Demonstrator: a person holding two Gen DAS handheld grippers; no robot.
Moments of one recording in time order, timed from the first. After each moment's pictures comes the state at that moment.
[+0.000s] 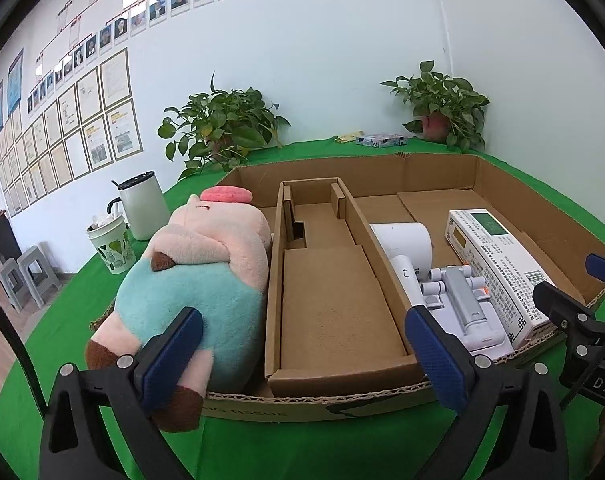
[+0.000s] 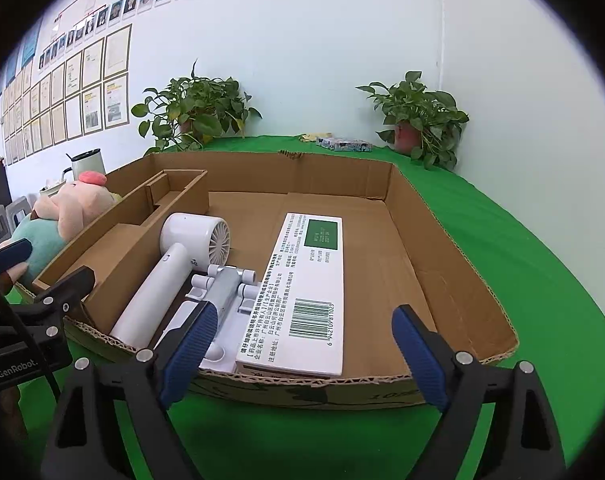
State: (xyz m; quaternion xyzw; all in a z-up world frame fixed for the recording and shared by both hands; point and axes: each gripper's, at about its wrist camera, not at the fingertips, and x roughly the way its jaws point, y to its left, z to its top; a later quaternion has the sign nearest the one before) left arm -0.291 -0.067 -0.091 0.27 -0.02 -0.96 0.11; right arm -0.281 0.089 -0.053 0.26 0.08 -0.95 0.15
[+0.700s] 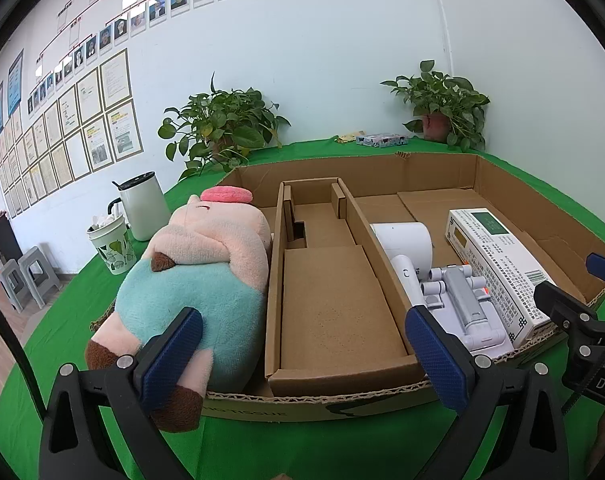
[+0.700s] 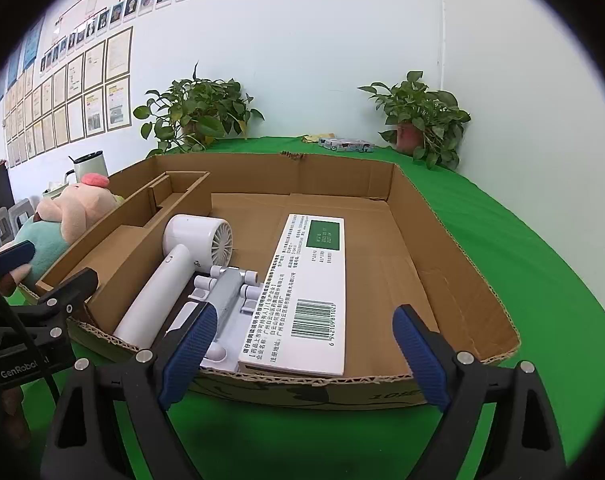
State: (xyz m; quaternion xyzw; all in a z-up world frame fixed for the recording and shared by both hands) left arm -0.291 -0.066 -0.090 0.27 -0.02 -0.96 0.11; right arm -0.281 0.091 -0.053 0.26 0.08 -0.95 0.16
